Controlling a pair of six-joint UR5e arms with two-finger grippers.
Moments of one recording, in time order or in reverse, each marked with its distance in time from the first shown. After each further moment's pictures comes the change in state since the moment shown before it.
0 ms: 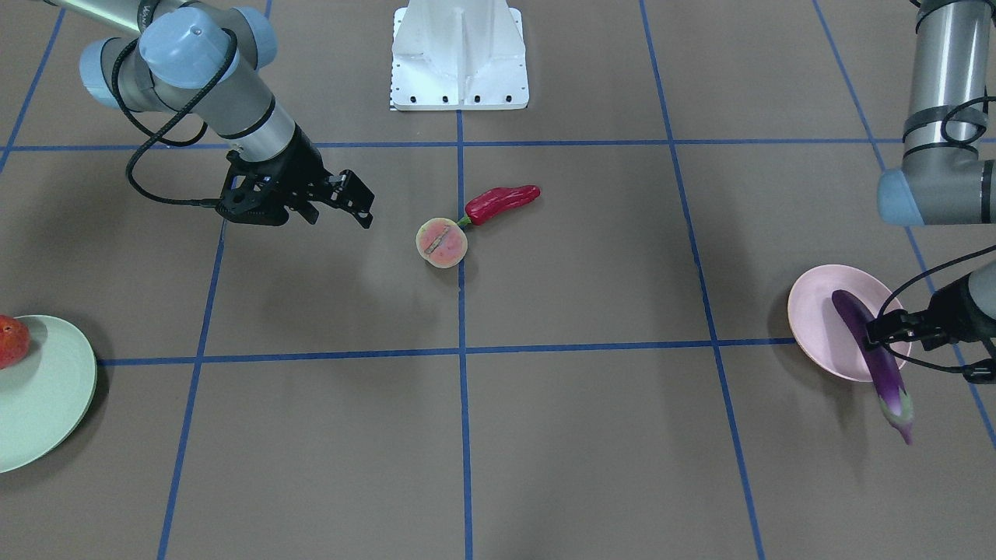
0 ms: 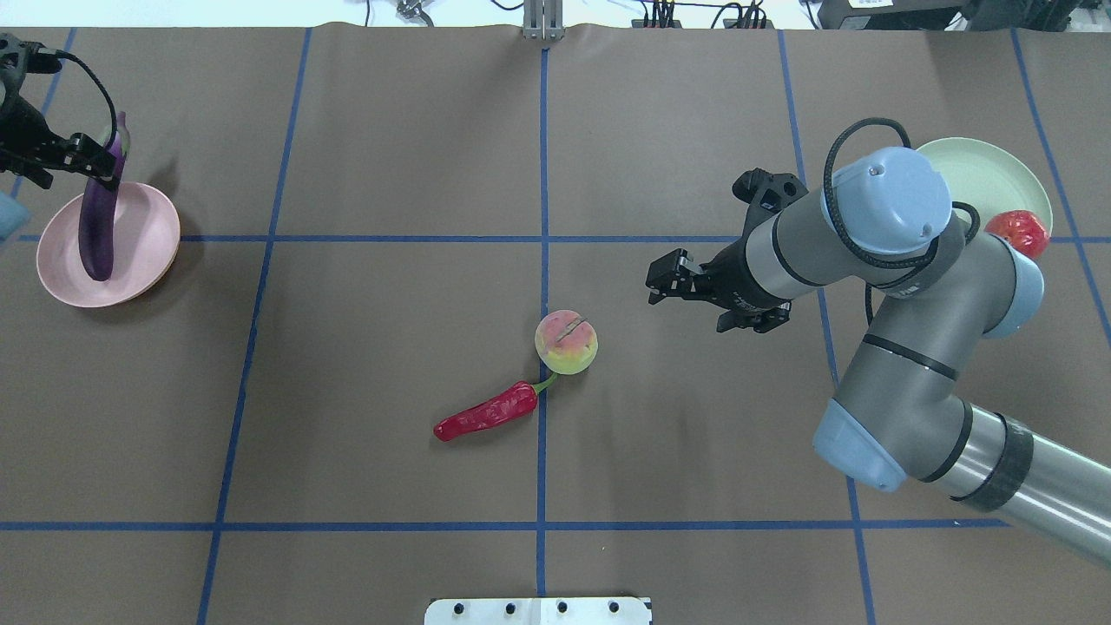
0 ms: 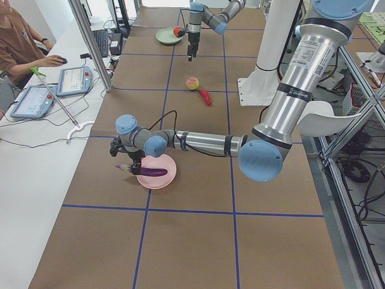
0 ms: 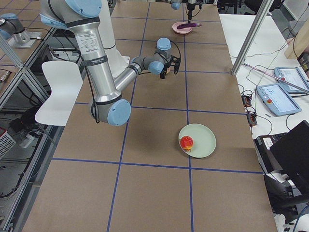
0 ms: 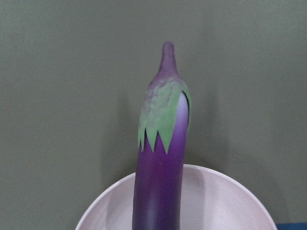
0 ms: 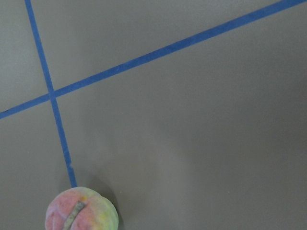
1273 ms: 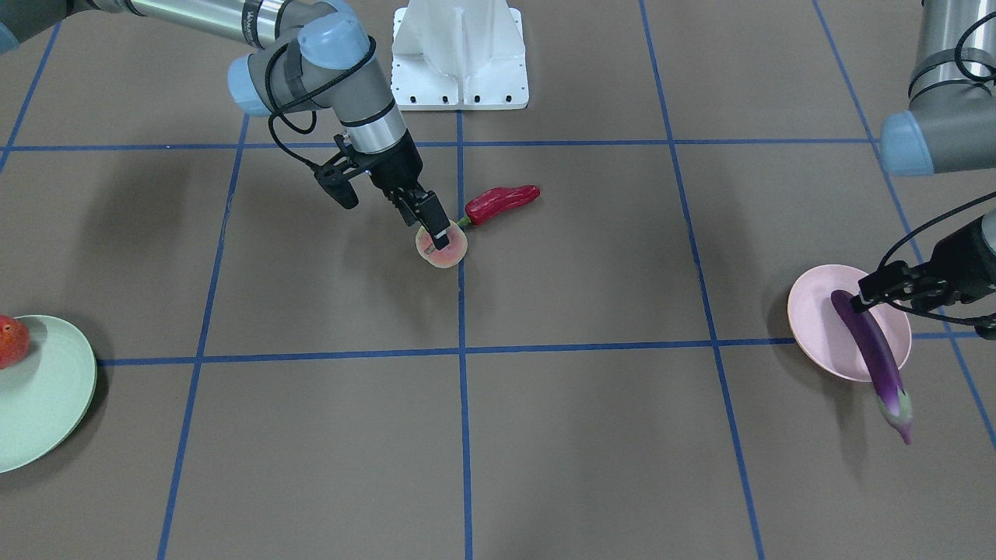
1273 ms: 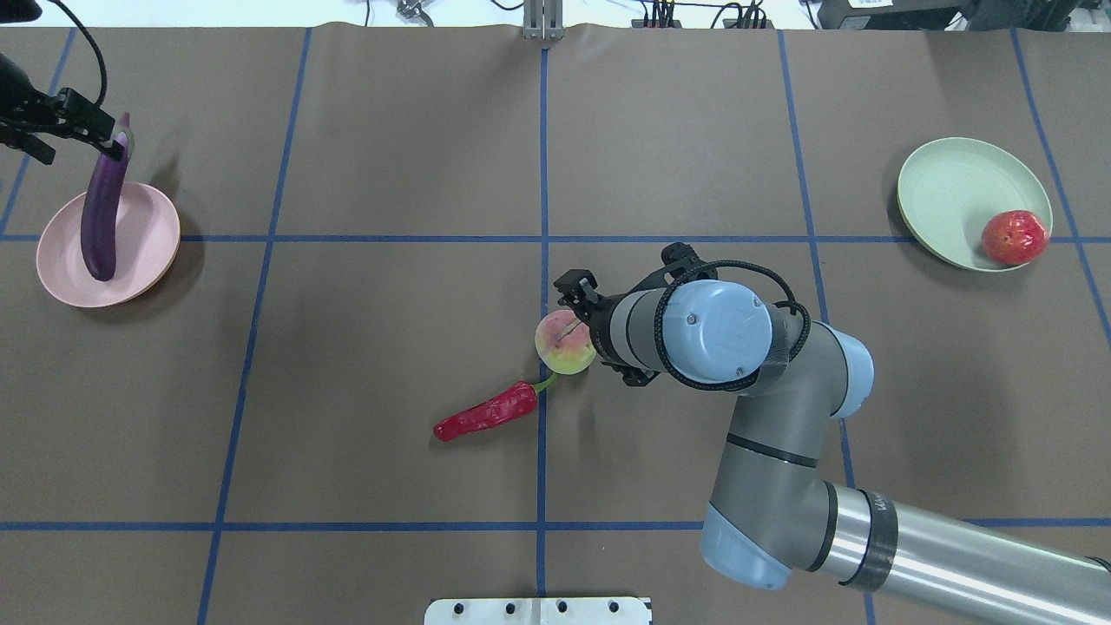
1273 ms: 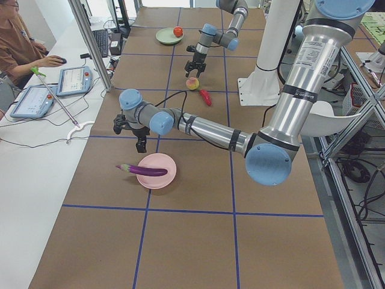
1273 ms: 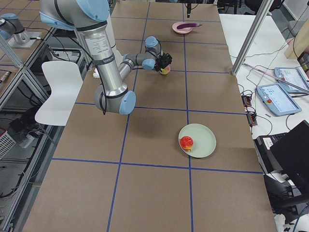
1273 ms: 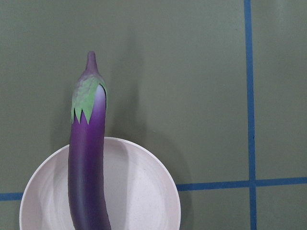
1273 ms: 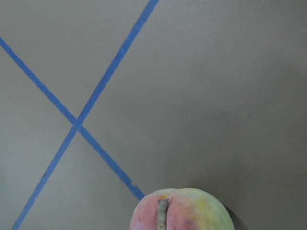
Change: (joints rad) left arm -0.015 0.046 -0.231 0.139 -0.037 -0.033; right arm -0.200 0.155 -0.170 0.130 -0.421 0.721
